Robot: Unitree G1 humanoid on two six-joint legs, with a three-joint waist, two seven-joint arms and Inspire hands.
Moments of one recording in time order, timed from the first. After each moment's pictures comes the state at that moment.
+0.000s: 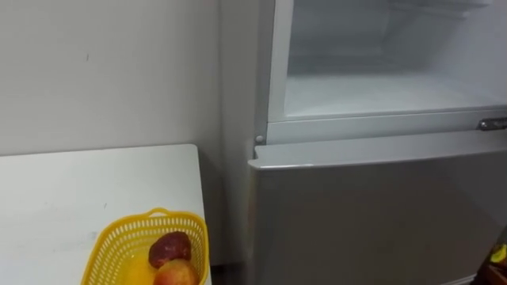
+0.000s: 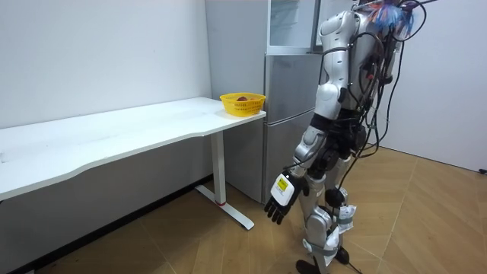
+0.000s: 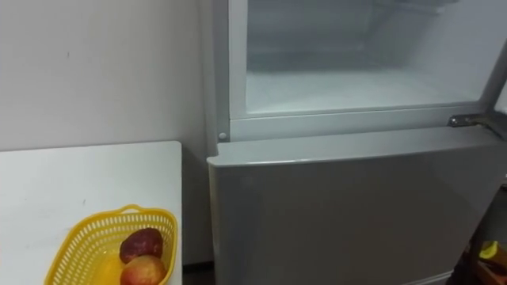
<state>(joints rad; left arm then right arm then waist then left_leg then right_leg) 0.32 0.24 0.20 1.12 0.28 -0.06 0.03 0.04 -0.39 -0.69 -0.17 1.18 -0.39 -0.94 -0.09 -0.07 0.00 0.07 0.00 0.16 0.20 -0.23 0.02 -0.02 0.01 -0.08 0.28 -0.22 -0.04</state>
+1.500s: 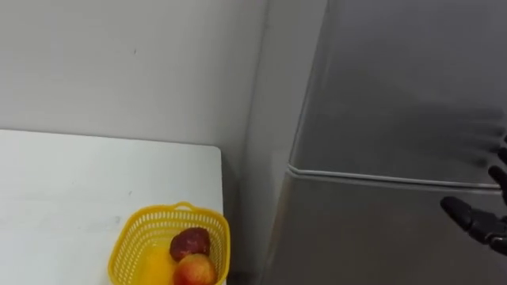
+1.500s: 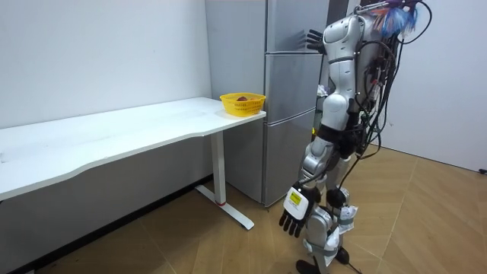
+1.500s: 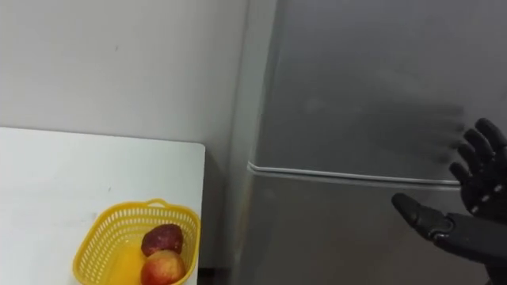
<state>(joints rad) 0.33 0.28 0.25 1.12 0.31 0.02 -0.03 0.10 -0.51 -0.36 -0.17 0.70 -0.05 0.11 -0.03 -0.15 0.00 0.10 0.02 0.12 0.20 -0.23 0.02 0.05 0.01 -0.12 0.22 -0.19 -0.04</state>
